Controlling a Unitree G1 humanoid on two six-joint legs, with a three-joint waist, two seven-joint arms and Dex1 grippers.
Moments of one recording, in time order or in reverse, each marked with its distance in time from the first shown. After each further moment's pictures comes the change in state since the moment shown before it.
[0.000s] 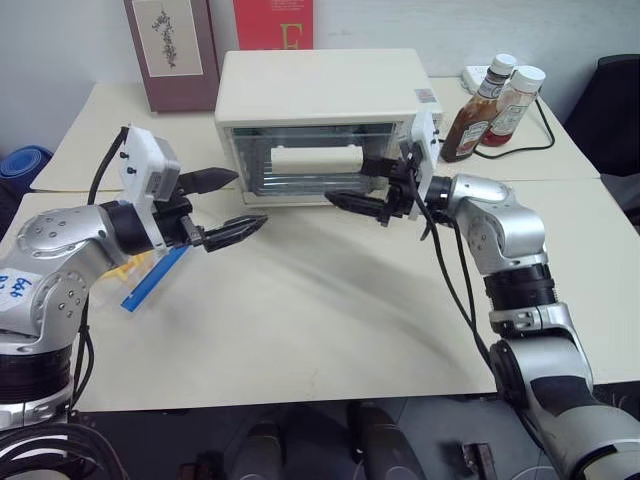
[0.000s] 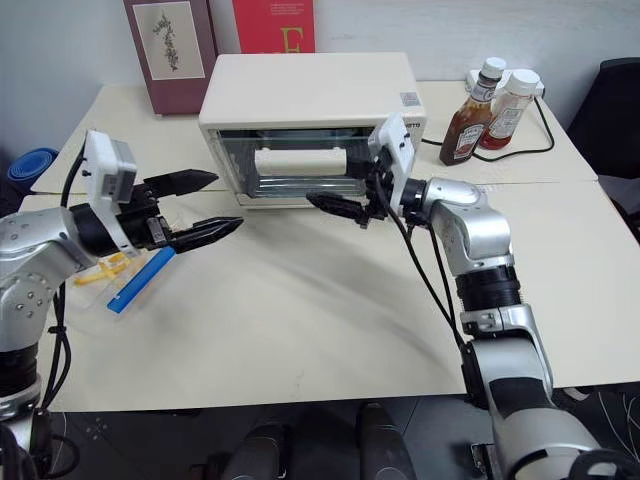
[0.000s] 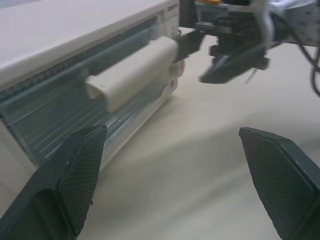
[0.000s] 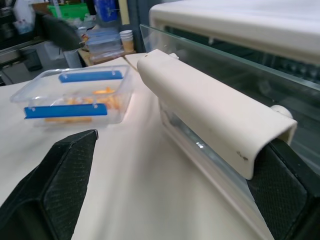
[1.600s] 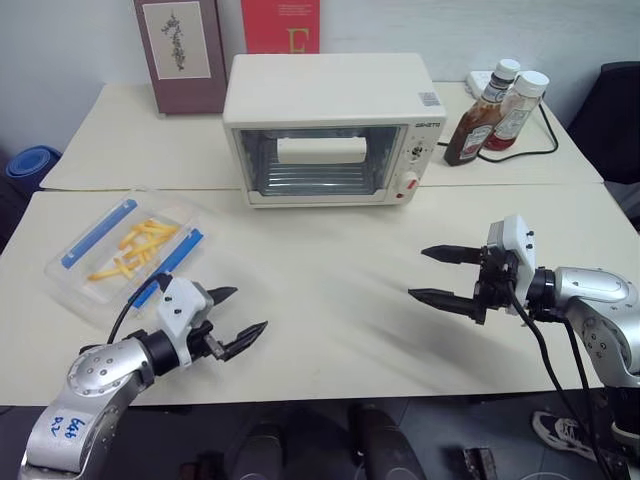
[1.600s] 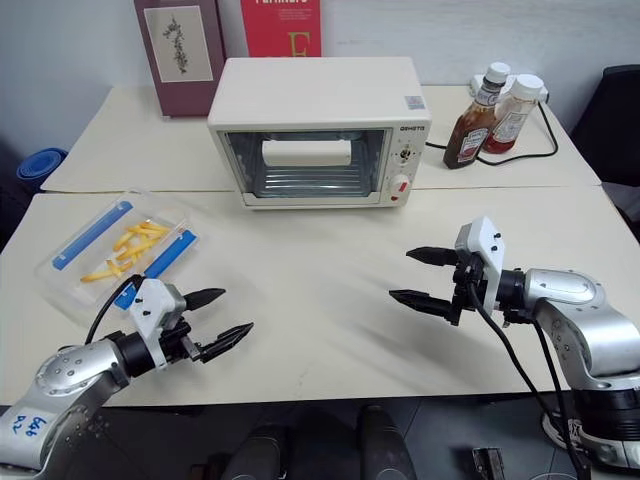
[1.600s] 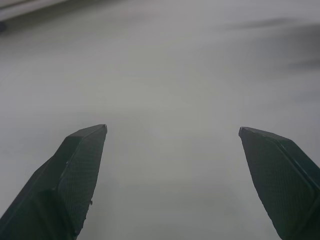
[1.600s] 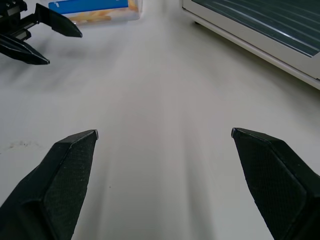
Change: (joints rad) left arm 0.662 -0.183 -0.001 -0.304 0.209 -0.122 0.127; right arm 0.613 -0.408 -0.180 -0.481 0.184 0.079 0.041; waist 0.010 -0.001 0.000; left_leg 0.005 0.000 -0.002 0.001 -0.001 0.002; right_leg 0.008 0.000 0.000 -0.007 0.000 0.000
